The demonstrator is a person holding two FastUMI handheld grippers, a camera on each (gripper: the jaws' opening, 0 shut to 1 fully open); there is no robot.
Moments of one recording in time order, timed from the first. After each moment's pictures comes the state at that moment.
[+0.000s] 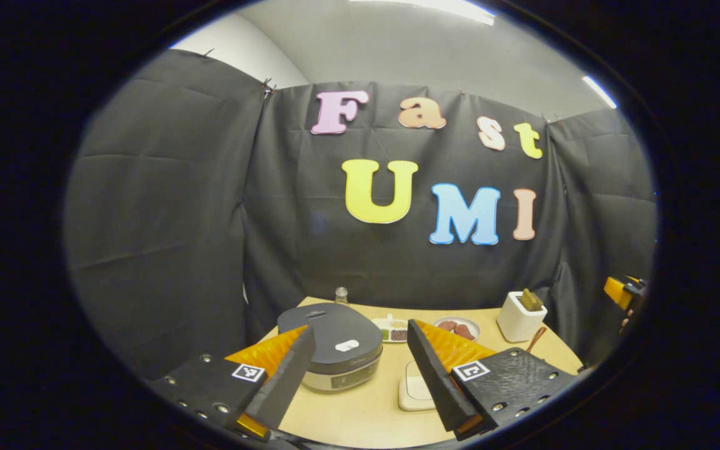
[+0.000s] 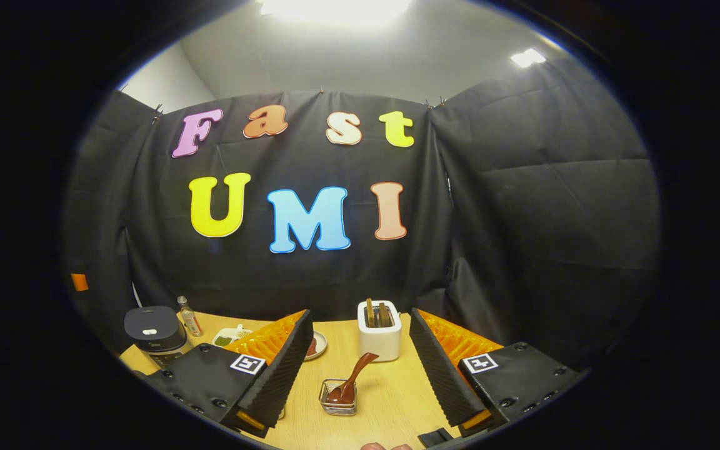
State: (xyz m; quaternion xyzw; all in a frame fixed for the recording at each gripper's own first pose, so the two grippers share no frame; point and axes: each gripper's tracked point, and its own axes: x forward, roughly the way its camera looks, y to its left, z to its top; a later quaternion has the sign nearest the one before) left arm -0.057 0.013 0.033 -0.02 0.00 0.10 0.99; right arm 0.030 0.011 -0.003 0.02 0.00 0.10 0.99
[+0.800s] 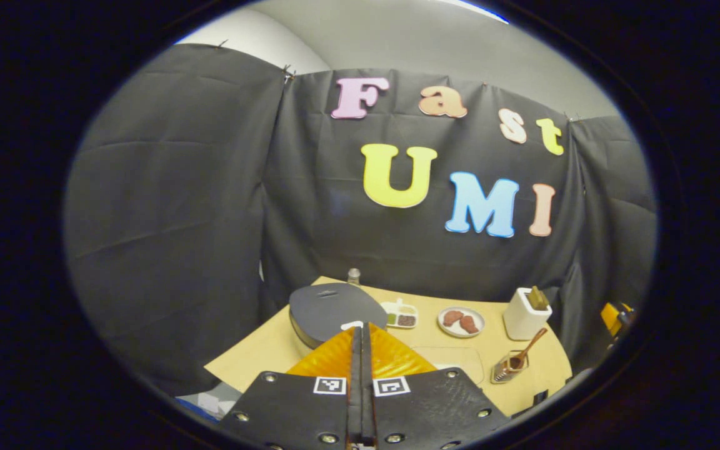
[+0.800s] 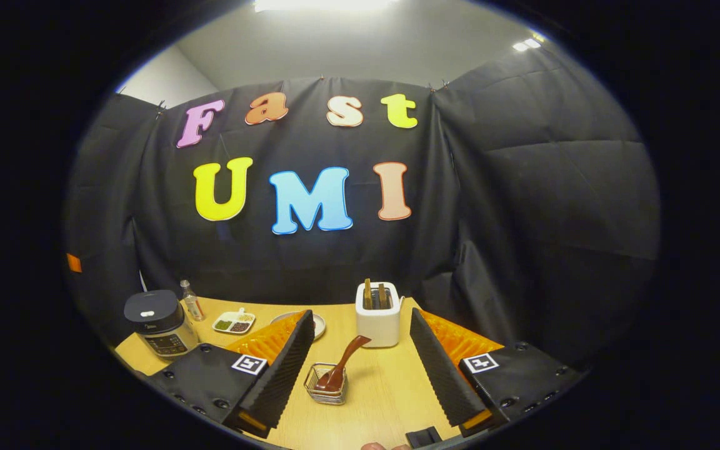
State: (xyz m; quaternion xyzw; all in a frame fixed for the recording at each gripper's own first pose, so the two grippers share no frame) left arm -0.052 0.005 0.023 -0.05 0.05 0.13 0.99; right arm 0.049 -0.018 -0.047 0.01 0.03 0.12 0.99
